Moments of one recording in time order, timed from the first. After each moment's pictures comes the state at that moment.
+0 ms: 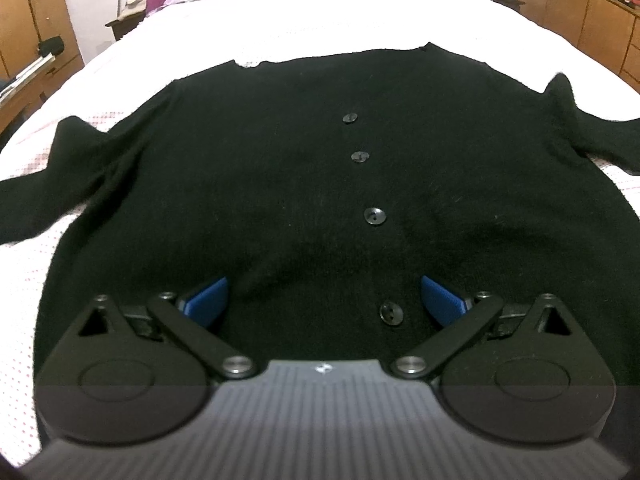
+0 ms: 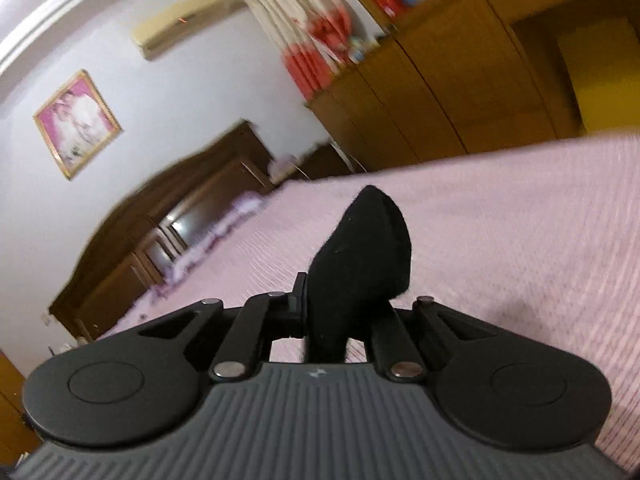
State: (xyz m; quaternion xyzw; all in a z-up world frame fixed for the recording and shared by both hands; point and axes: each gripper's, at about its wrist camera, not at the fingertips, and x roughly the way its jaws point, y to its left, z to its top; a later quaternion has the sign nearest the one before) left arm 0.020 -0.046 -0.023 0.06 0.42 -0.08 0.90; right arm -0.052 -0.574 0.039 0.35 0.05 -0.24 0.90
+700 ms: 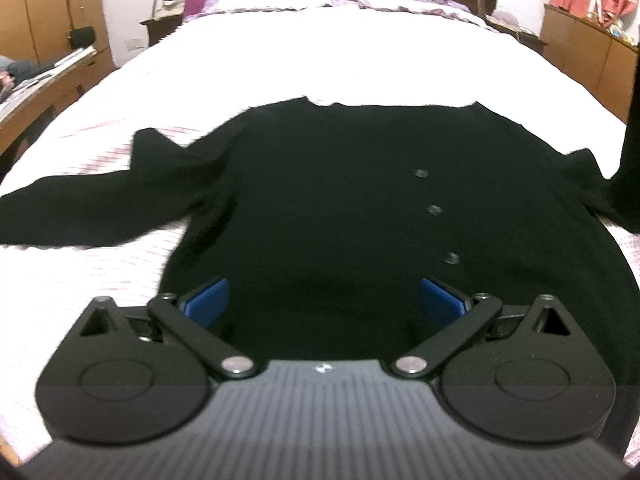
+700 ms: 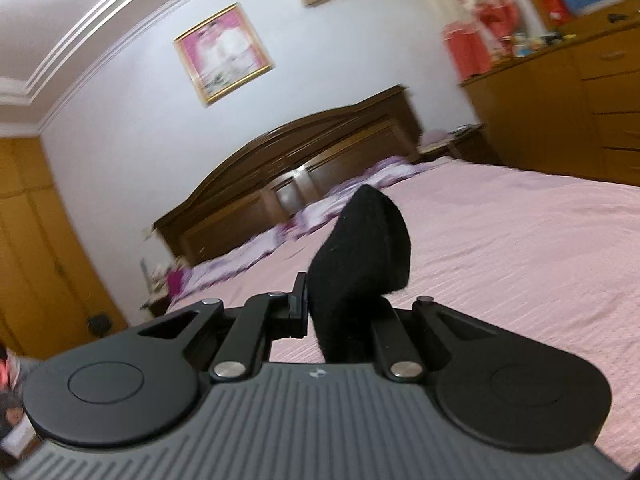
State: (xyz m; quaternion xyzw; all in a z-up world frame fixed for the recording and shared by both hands) left arm 0.011 0.026 0.027 0.02 0.39 -0.05 0.92; right arm 0.017 -0.336 0.185 0.25 0.08 -0.05 0.96
